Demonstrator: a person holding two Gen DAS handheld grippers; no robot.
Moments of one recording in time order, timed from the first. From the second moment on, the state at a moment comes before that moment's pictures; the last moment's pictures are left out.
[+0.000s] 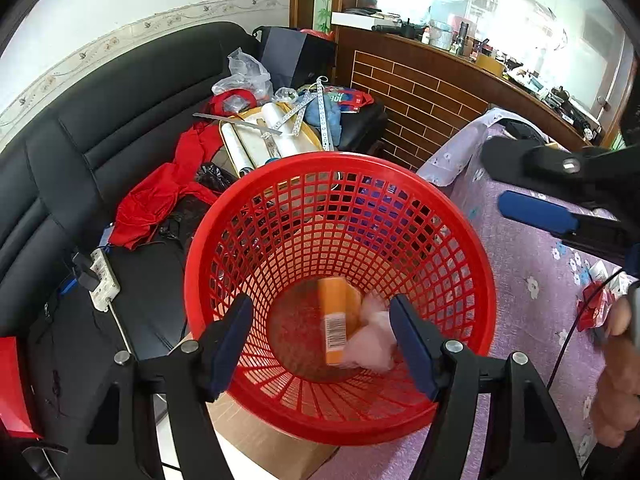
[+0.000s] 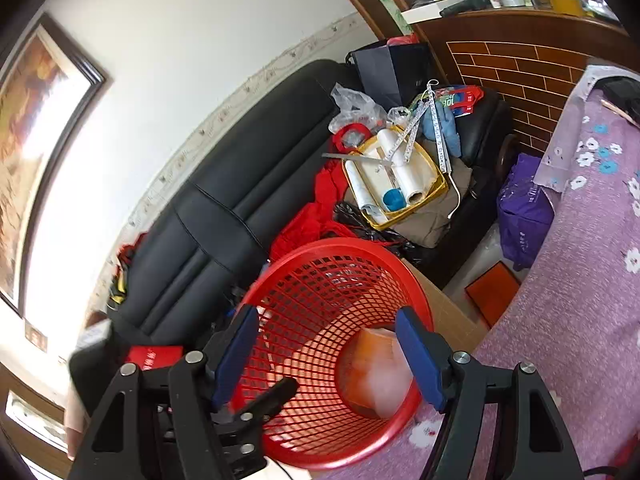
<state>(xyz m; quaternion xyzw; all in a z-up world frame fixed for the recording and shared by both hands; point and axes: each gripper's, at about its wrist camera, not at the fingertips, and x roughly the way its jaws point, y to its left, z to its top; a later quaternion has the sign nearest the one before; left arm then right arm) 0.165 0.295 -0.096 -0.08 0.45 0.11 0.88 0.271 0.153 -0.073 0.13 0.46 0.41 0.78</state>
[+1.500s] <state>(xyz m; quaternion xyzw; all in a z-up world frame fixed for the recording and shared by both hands) 0.128 -0.006 -0.025 0.05 0.38 -0.10 0.92 0.087 -0.282 -0.029 0.25 0.36 0.13 0.89</state>
